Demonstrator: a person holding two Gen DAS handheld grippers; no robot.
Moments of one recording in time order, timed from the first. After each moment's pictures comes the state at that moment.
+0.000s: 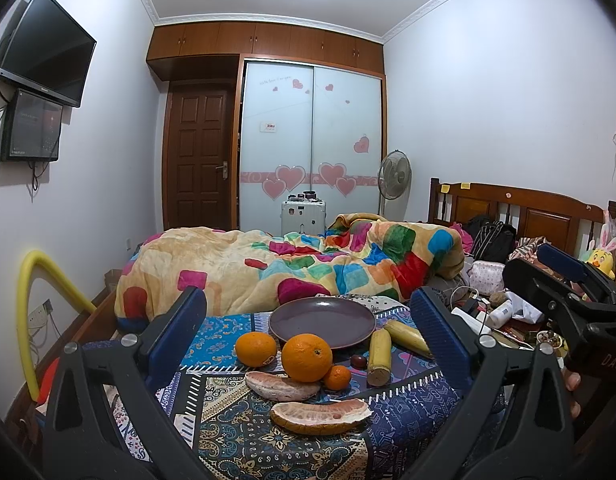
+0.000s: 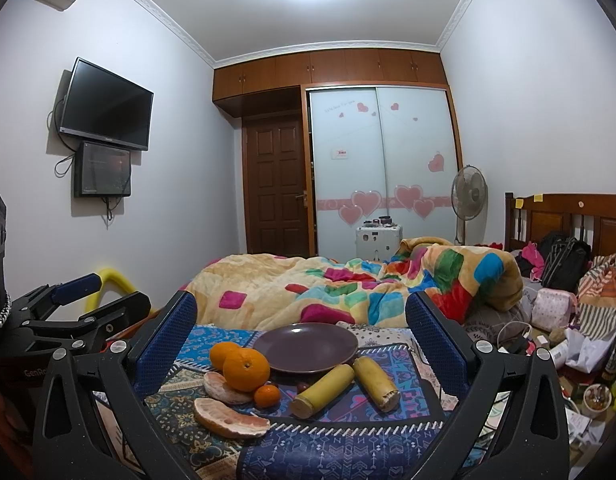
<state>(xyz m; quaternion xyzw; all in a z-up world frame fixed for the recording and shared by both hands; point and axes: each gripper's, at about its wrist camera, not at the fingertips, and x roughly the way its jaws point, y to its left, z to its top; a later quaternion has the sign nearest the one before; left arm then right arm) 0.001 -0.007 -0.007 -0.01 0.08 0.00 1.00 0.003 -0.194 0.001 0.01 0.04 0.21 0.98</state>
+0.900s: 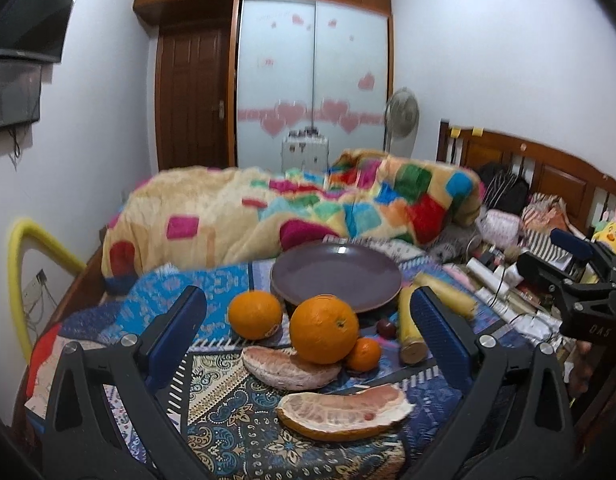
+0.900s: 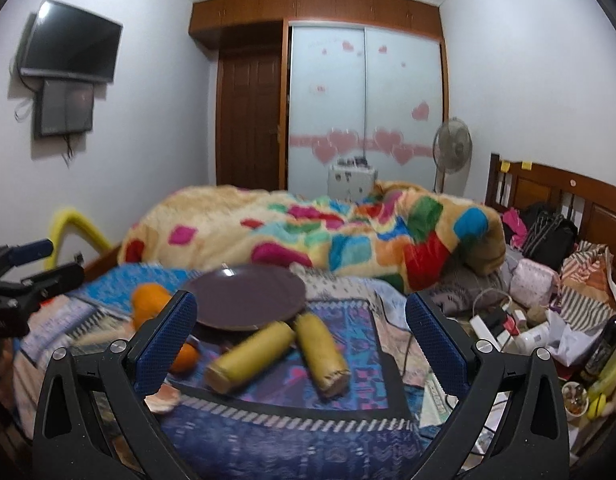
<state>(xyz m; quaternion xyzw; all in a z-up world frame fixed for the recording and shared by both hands) 0.100 0.009 -0.052 -0.01 0.22 0.00 0.98 0.095 -0.205 -0.036 -0.04 0.16 0.16 0.97</state>
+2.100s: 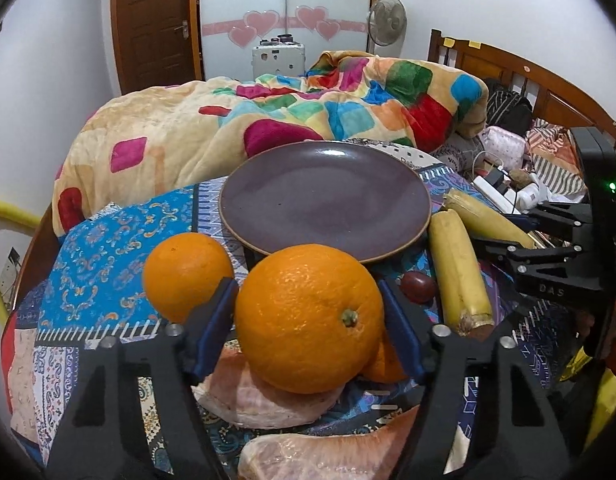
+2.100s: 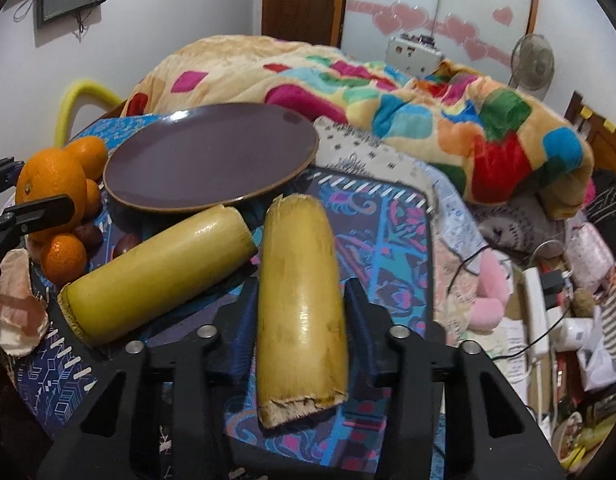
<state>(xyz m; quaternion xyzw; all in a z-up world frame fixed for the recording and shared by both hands) 0.204 -0.006 -0.122 0.01 0.37 -0.05 0.93 0.214 -0.192 -0.121 -0.14 0.39 0.24 0.88</state>
